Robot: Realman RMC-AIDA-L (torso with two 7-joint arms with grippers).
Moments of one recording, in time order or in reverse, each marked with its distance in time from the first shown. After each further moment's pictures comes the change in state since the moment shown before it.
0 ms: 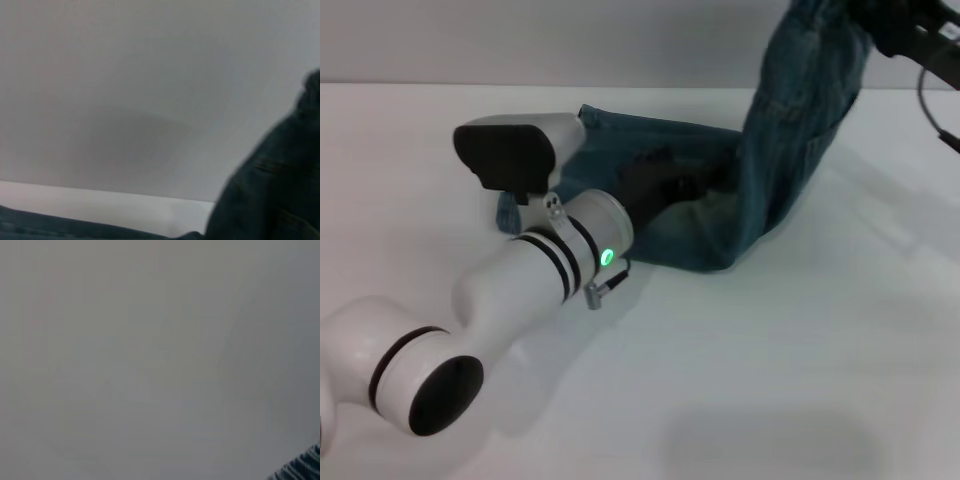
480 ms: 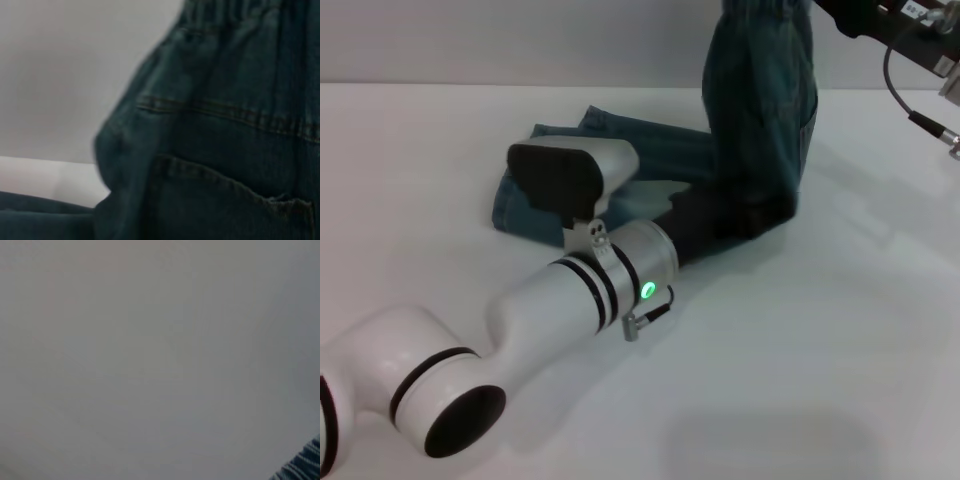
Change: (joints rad) left arm -0.041 0.000 0.149 -0.026 0.001 0.020 -0.088; right arm 0.057 0.002 -0.062 -0.014 -0.001 0.002 0.019
